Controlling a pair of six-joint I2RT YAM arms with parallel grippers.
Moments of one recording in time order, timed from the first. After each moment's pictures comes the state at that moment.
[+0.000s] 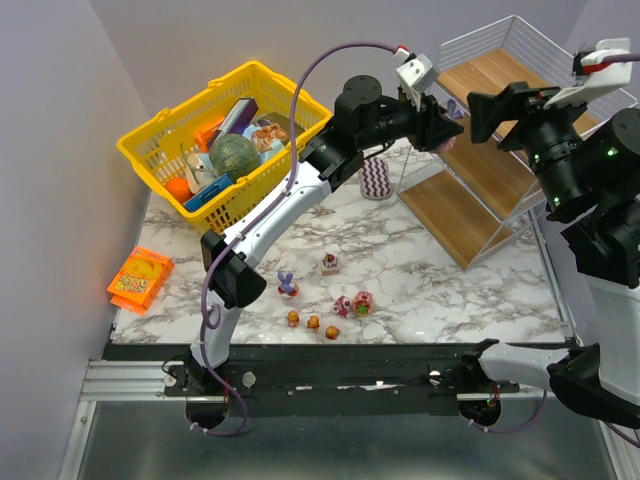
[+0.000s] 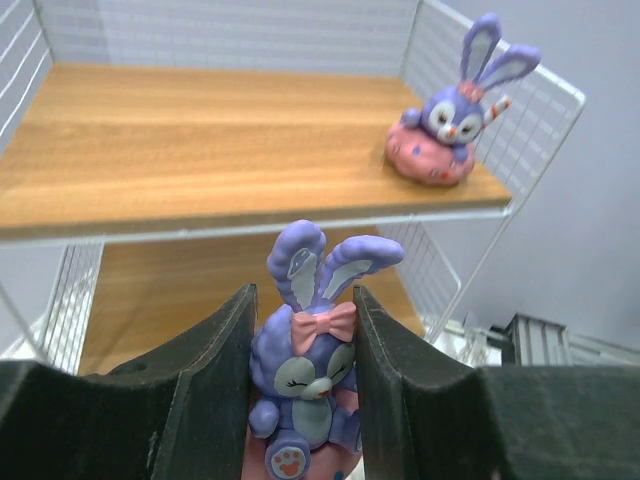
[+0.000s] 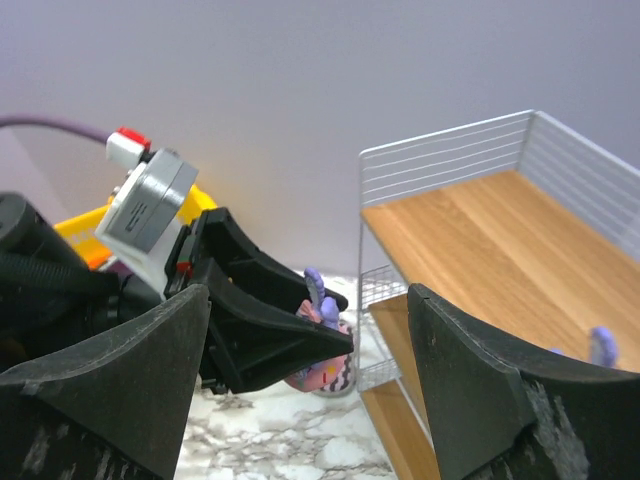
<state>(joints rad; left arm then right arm) -0.80 2.09 2.36 -0.13 0.46 -0.22 0.54 1.18 1.99 -0.65 0.33 0.01</state>
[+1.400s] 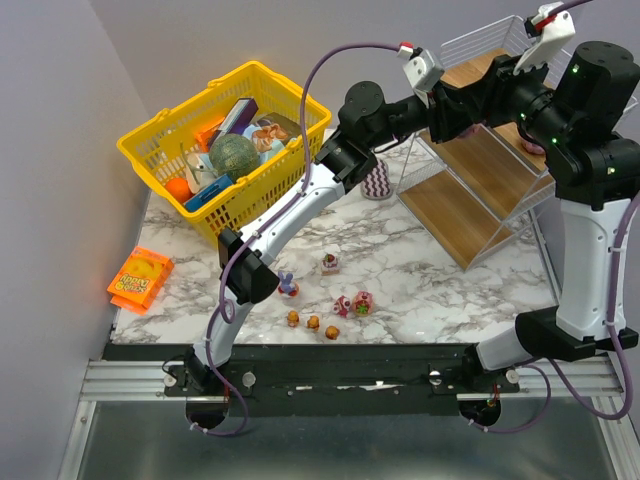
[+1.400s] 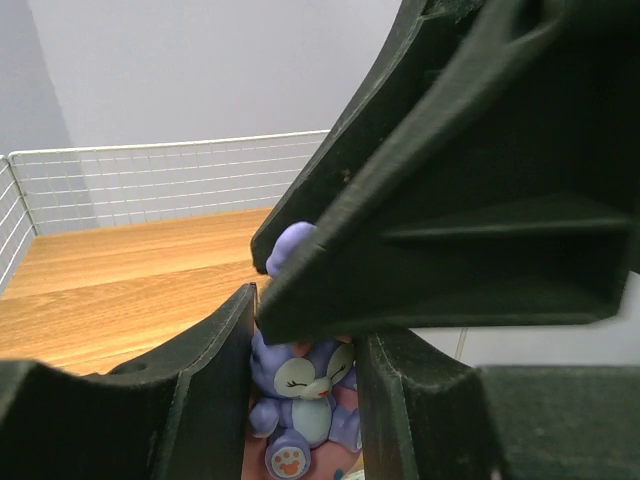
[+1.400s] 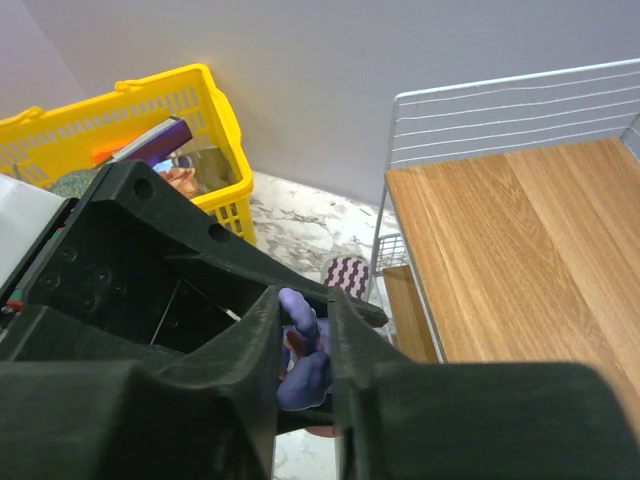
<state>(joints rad) -0.83 2.21 2.48 0.18 0.50 -0.25 0.20 1.50 2.32 -0.93 -0.22 0.01</state>
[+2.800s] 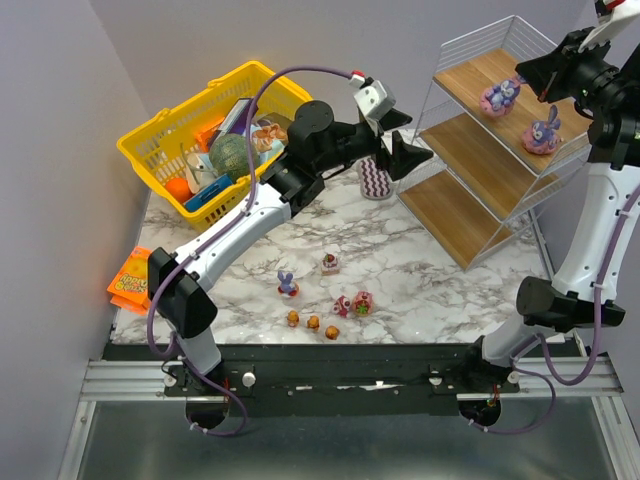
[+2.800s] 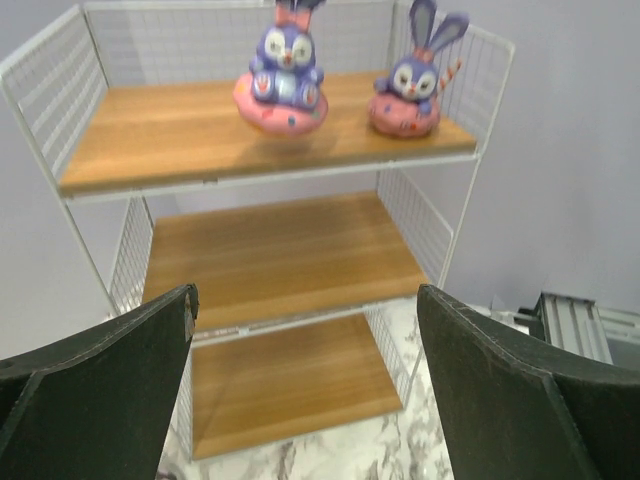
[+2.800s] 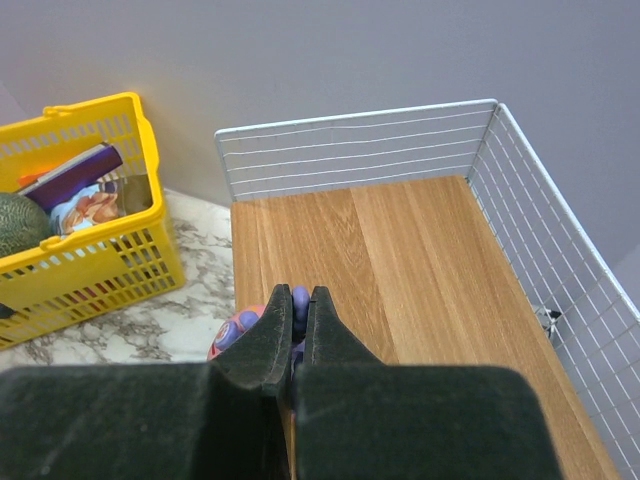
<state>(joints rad) -0.75 1.72 1.78 0.17 0.50 -0.13 -0.26 1.65 2.39 -0.80 -0.66 -0.05</state>
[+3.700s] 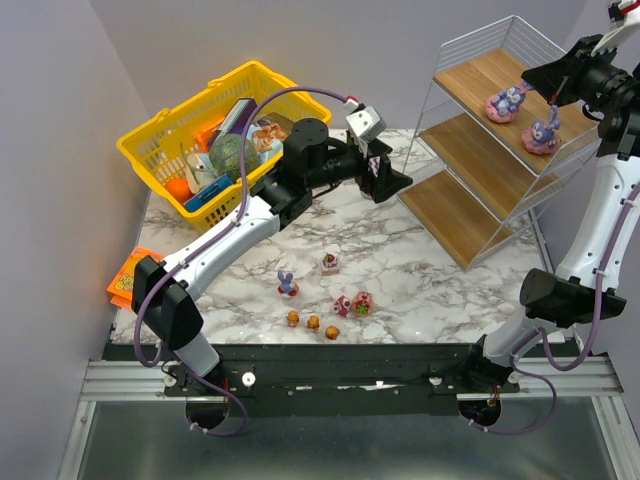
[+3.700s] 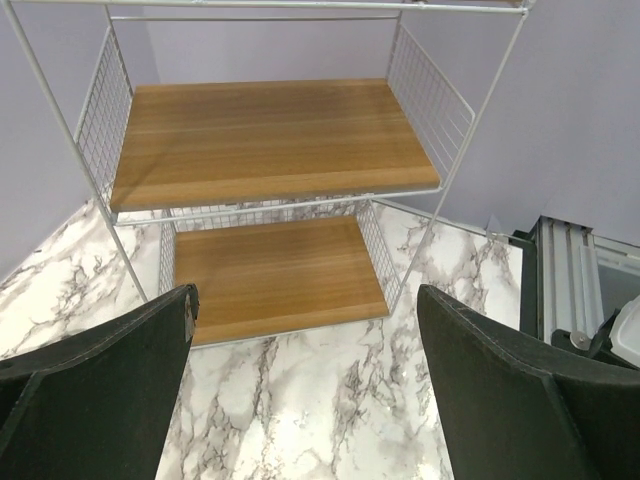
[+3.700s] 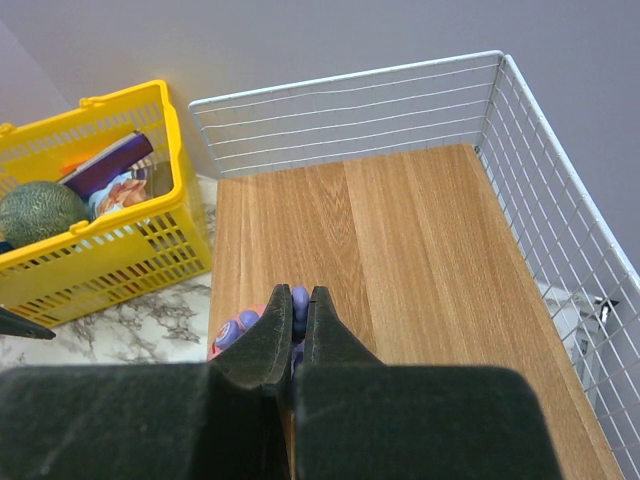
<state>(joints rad) -0.73 1.62 1.57 0.07 0.50 -0.10 -0.36 1.70 2.36 -0.78 -0.83 0.01</state>
